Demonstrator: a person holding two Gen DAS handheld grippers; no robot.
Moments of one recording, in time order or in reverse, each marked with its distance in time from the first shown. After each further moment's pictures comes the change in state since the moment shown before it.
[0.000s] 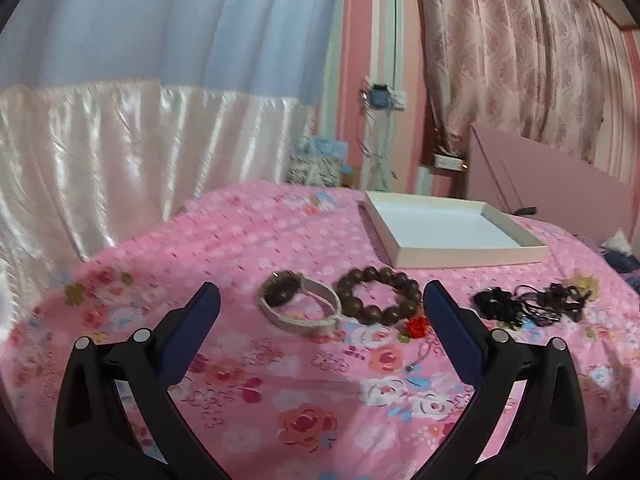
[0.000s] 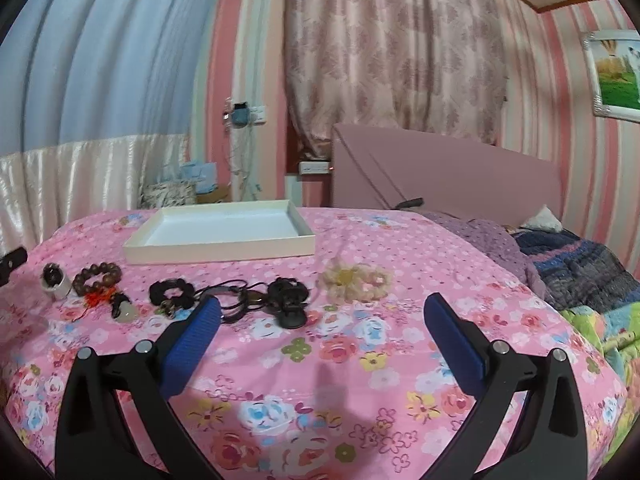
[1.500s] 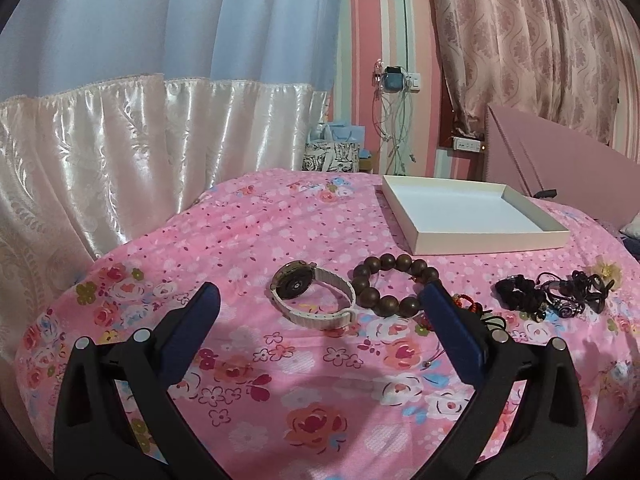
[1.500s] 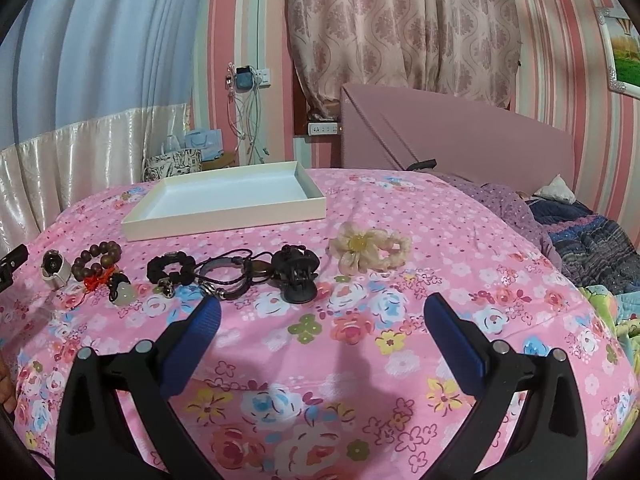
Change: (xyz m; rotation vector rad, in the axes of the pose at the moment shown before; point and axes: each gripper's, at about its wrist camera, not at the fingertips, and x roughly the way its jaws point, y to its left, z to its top) left arm 0.016 -0.006 0.002 0.024 0.072 0.059; right arm 0.027 0.005 -0.003 0.038 0.154 0.018
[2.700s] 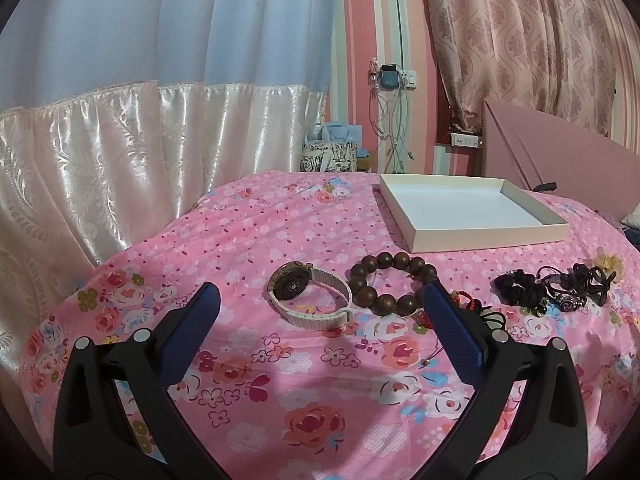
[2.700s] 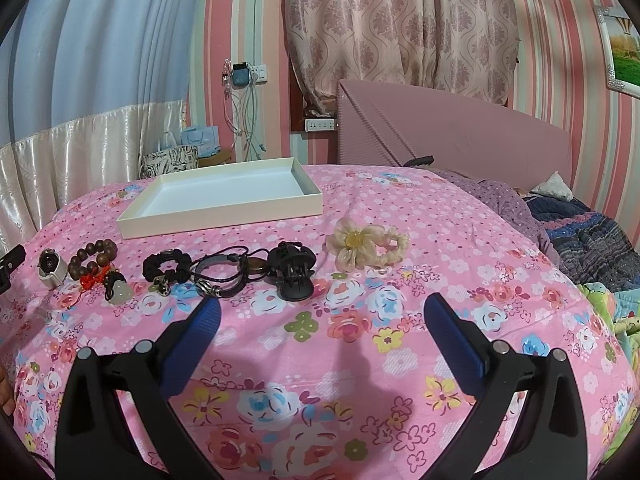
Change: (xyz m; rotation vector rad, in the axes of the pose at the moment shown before) left arm -0.001 -0.003 -0.001 0.029 0.000 0.008; right arm 0.000 -0.002 0.002 0.007 0.010 -0.009
